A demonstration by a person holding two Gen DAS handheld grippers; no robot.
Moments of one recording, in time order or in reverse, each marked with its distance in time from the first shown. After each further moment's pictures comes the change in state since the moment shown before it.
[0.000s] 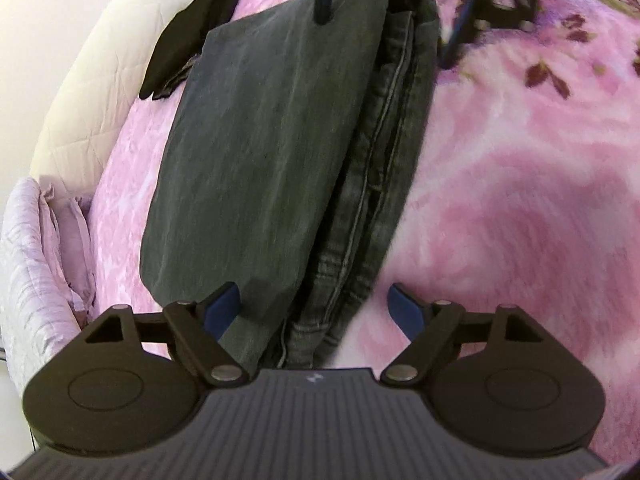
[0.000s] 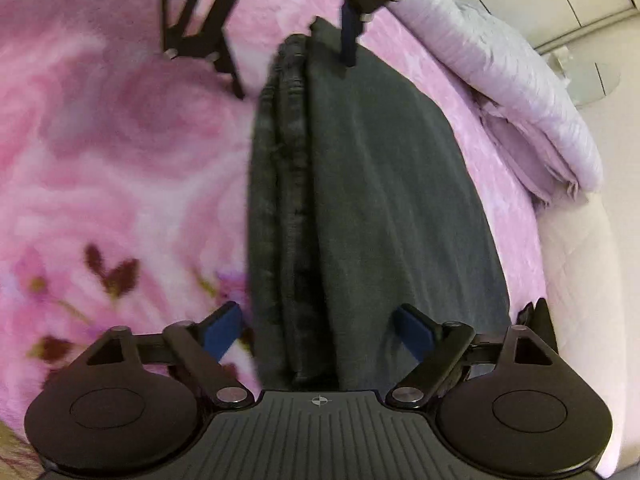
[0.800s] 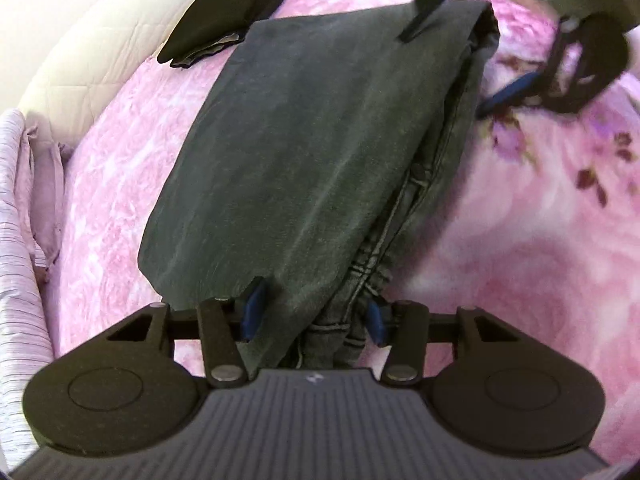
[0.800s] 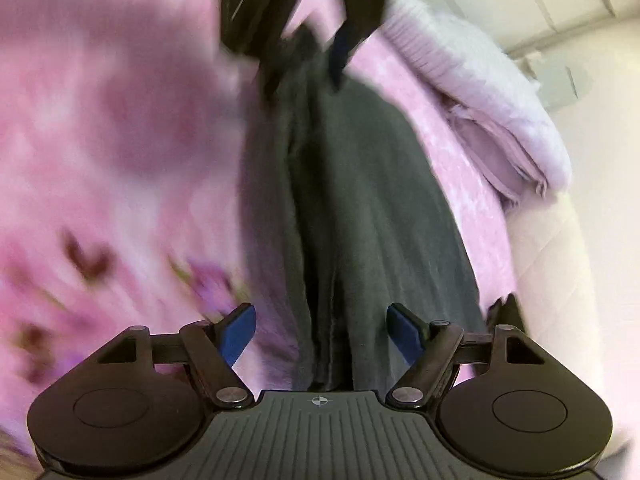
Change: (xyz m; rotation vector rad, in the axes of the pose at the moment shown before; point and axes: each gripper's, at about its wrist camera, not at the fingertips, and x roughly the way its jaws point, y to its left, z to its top) left arm 0.005 0.068 0.006 -0.247 -0.003 -0.149; right arm 0.007 0.007 -0.008 -0.063 0.007 -0.132
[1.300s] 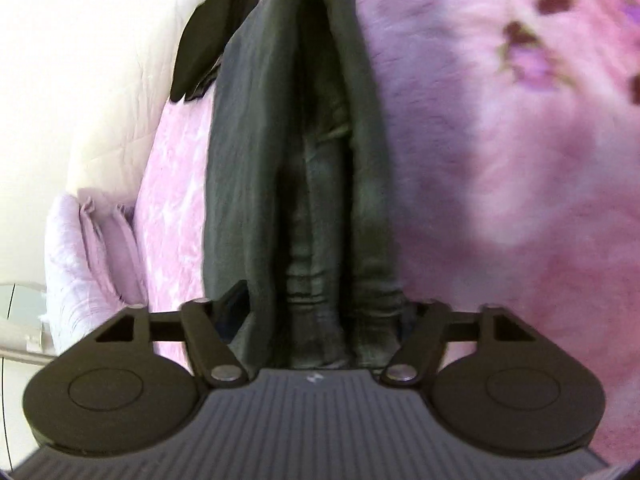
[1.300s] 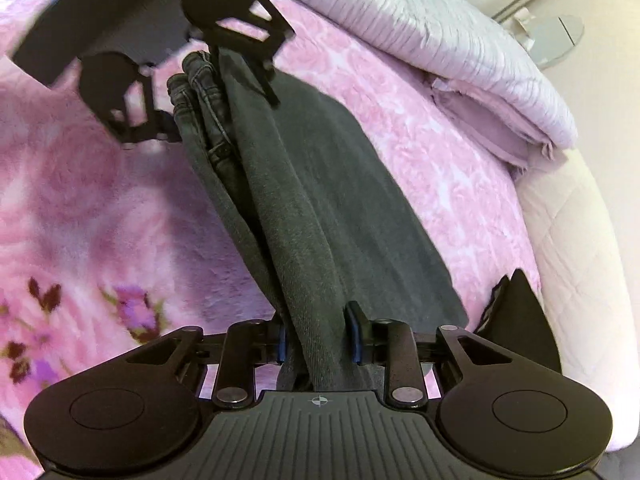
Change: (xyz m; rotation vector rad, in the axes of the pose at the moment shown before) left arm 0.019 -0.051 0.010 0.288 0.086 0.303; right arm -0.021 -0.099 -0.004 0.175 -0.034 0.164
